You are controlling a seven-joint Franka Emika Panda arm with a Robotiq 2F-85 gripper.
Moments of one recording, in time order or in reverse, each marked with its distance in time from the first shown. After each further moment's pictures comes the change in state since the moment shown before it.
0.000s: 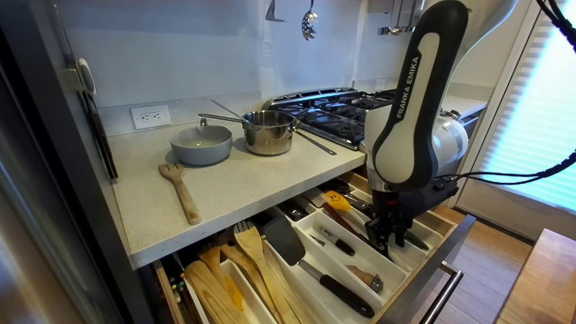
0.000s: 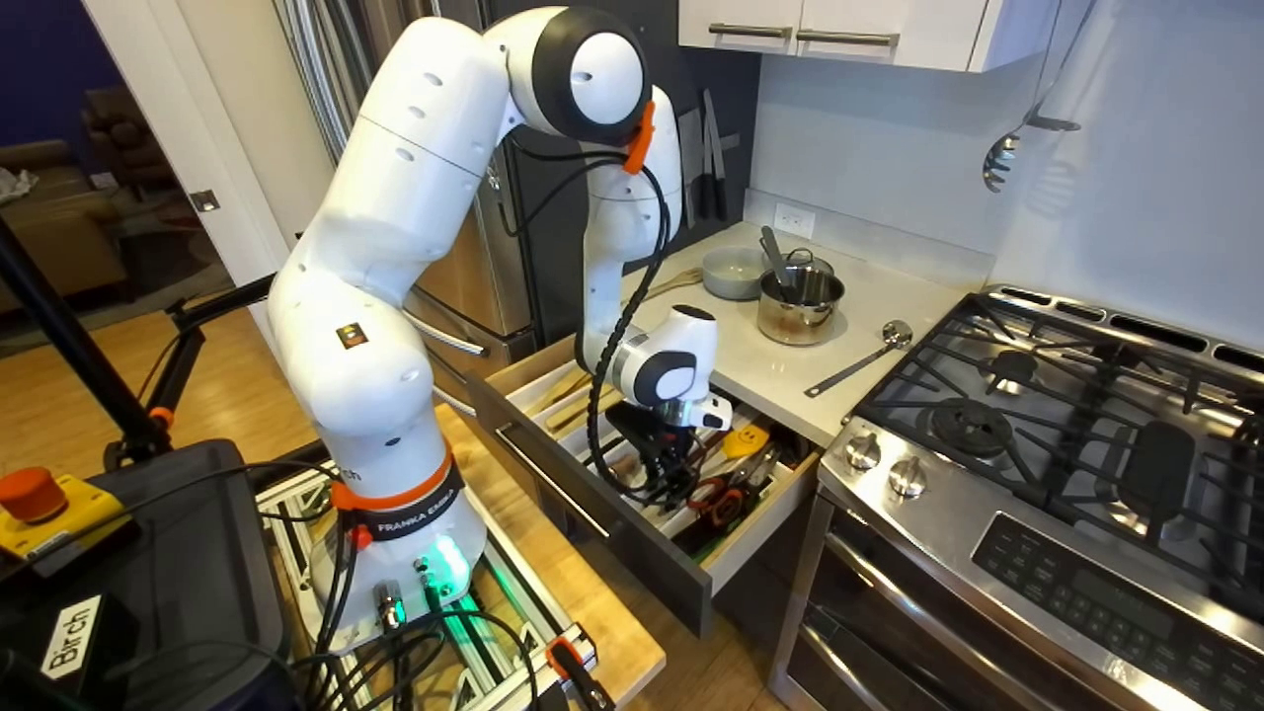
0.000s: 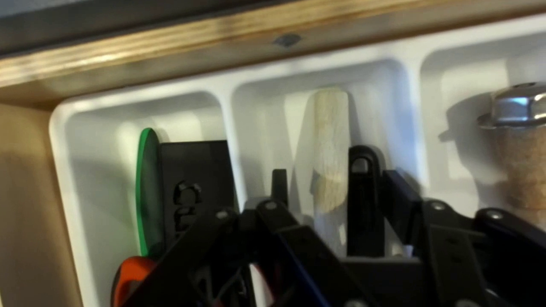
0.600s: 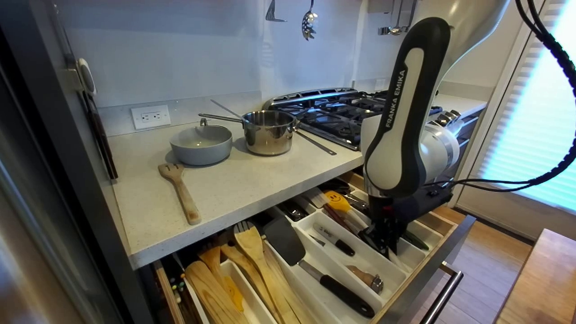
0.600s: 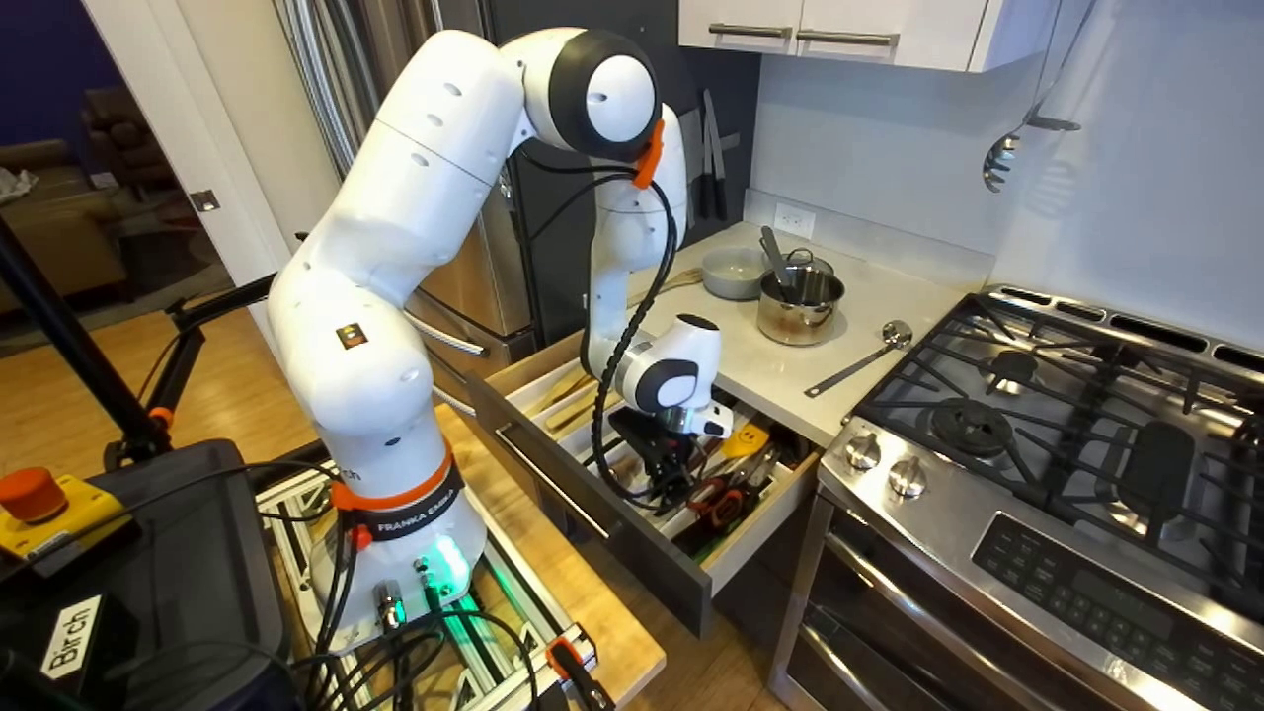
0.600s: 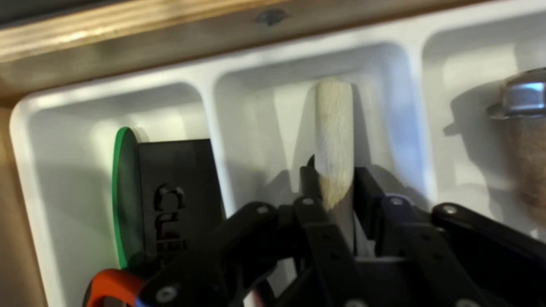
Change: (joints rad) arm -0.001 0.057 0.007 0.044 0.044 -0.001 -0.020
